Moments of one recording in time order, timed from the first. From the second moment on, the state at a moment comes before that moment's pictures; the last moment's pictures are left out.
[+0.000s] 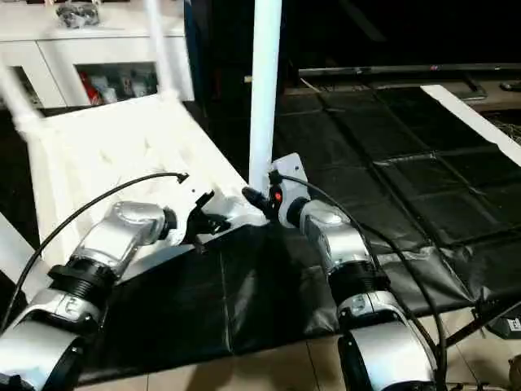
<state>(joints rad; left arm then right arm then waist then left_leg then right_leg) -0.69 0.20 -0.19 0.62 0.04 0.45 -0.87 -0.70 -0.11 0.06 0.78 0.16 0.17 0.59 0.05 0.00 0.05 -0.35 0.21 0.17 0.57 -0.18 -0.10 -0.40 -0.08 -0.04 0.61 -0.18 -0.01</state>
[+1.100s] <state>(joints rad) -0.58 0.45 -0.34 0.48 0.01 0.14 -1.38 -0.61 -0.33 0.20 0.75 0.22 0.00 1.53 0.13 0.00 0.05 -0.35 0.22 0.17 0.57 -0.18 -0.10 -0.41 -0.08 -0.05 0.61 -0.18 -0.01</state>
